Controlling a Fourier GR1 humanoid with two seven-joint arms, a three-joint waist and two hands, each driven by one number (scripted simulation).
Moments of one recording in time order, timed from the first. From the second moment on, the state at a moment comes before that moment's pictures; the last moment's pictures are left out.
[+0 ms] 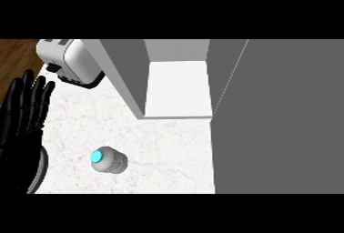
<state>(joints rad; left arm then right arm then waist) -0.01 0.13 -0.02 -2.10 -0.05 -0.01 -0.02 -0.03 -0.10 0.01 -2.10 -0.02 -0.02 0.02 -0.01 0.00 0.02</state>
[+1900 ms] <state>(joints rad) 0.21 0.44 0.27 -1.98 0.87 -0.76 0.27 0.18 -0.06 0.40 -2.48 0.03 0.02 0.33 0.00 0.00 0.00</state>
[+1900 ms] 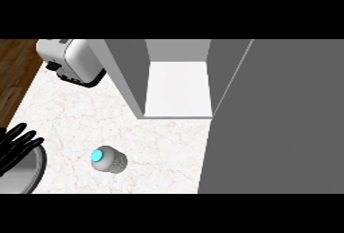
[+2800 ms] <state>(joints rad) 0.04 0.23 0.21 -1.57 0.30 -0.86 0.03 0.14 -0.08 0.46 -2.49 0.04 -0.04 0.38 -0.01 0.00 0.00</state>
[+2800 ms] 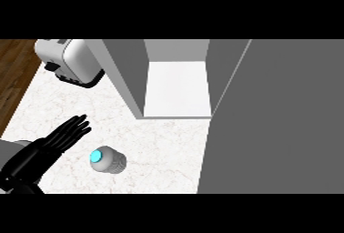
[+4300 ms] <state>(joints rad) -0.29 0.20 0.10 -0.59 -0.20 -0.55 -0.71 0.11 -0.15 0.48 -2.49 0.05 -0.13 0.39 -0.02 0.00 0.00</state>
